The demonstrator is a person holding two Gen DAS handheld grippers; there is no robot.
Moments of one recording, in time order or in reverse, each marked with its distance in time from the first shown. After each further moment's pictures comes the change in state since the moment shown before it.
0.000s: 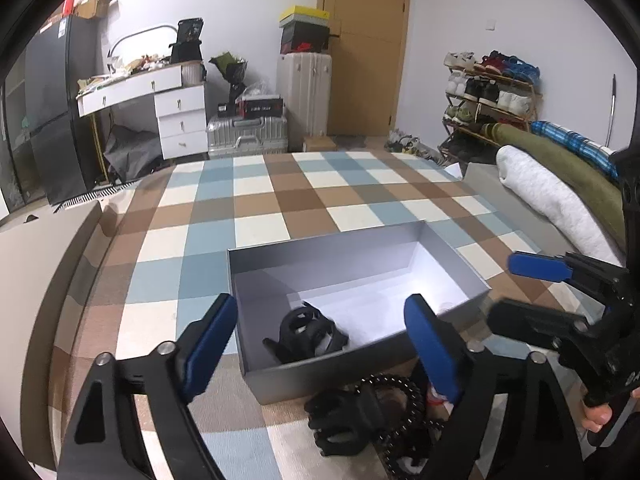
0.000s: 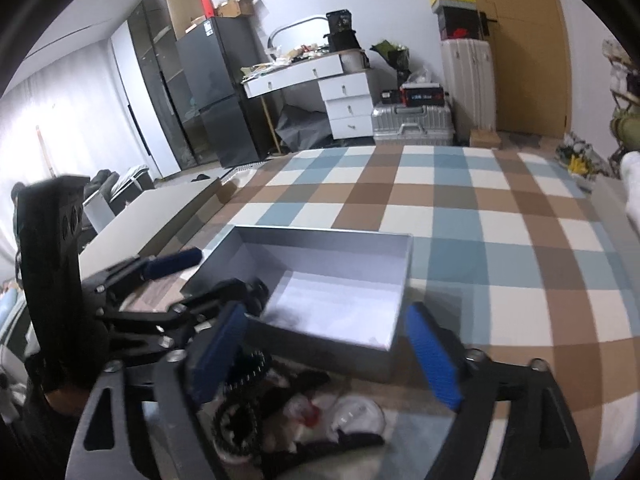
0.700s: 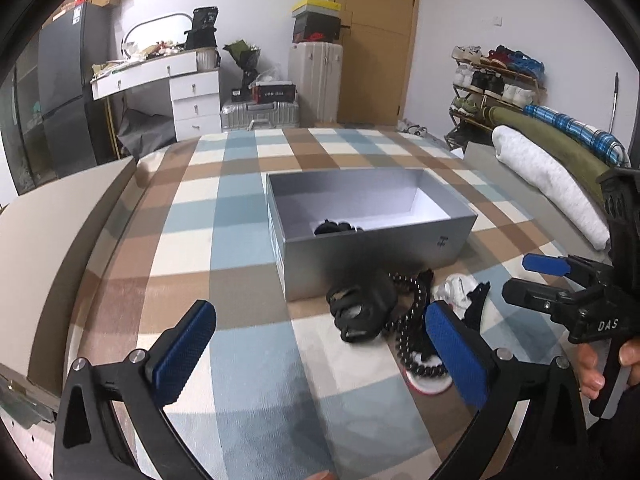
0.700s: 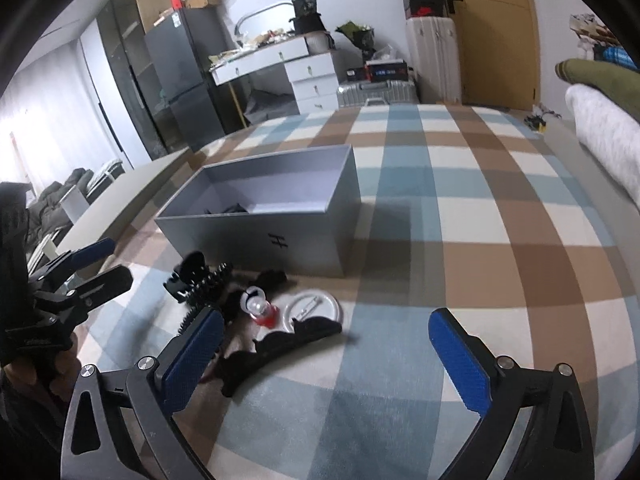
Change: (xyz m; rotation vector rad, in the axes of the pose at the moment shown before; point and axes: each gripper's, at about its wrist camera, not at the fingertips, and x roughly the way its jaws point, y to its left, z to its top) left arm -0.032 0.013 -0.048 -0.033 0.049 0.015; right arm -0.010 -0.019 -0.056 0.075 0.084 -0.074
